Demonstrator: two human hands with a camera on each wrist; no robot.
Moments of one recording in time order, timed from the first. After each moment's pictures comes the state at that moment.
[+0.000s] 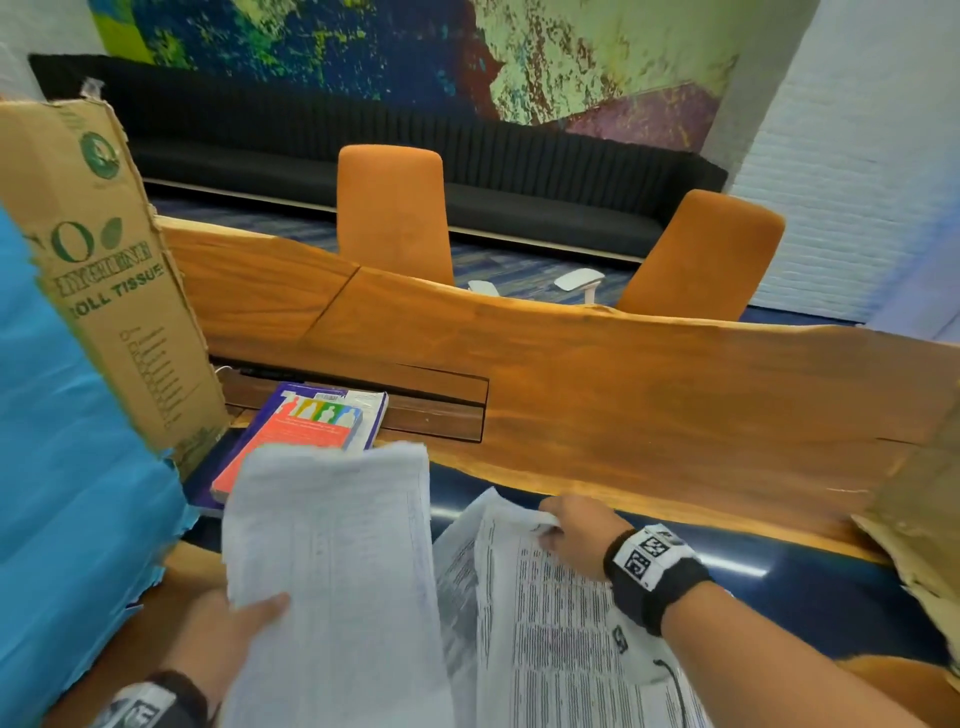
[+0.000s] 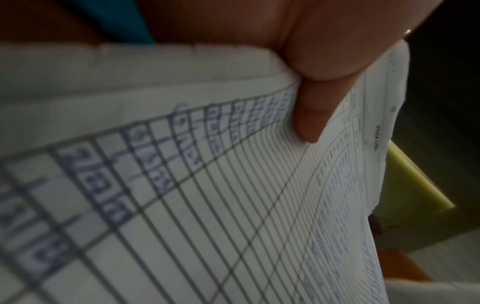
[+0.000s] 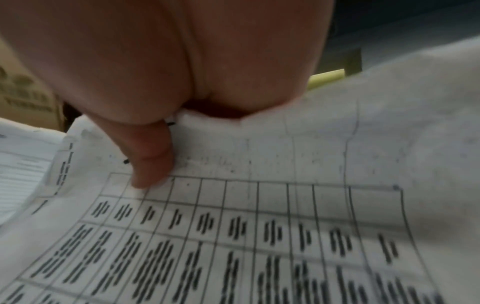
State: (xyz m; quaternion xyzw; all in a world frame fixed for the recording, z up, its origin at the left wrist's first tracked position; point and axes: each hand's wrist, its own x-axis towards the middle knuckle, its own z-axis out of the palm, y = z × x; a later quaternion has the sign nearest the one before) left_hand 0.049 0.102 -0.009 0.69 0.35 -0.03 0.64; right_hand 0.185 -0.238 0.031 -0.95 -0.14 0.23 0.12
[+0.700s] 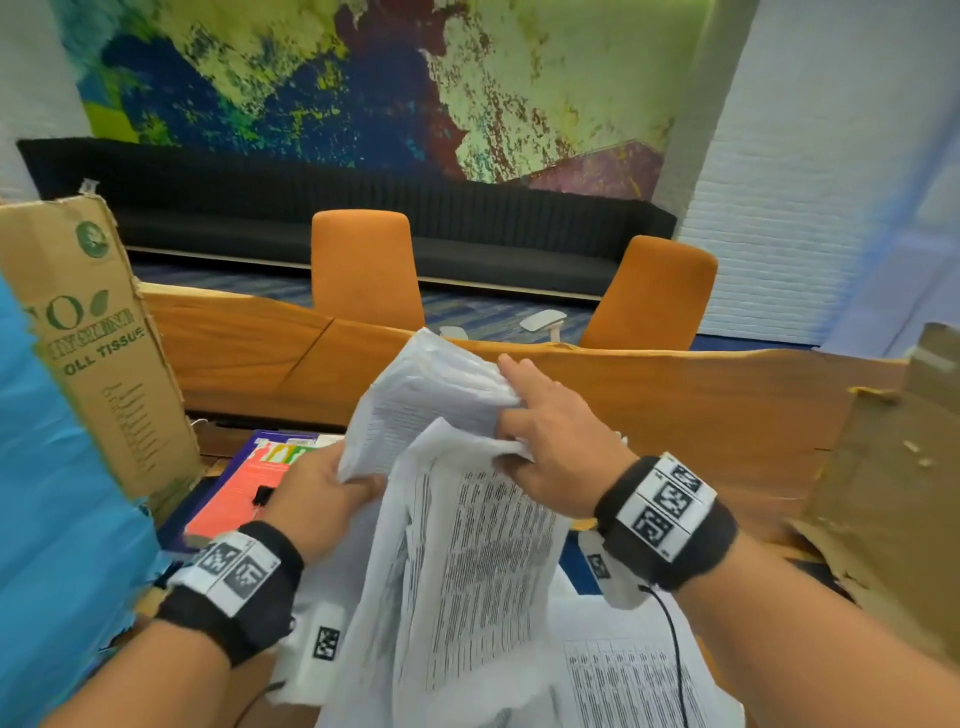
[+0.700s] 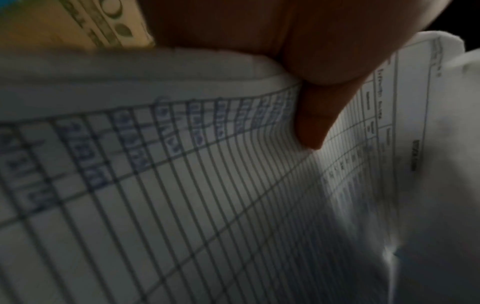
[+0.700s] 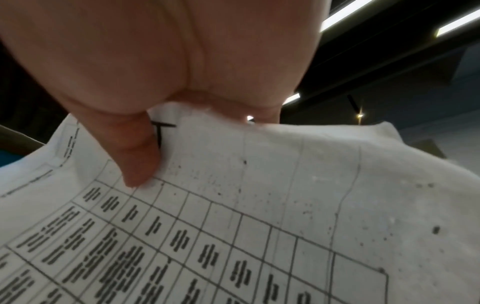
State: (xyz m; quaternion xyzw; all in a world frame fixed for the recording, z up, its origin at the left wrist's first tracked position) left_hand 0.092 0.008 0.128 0.83 0.01 0.08 0.55; right_hand 0.122 -0.242 0.202 -0.95 -0.31 -0.07 0.06
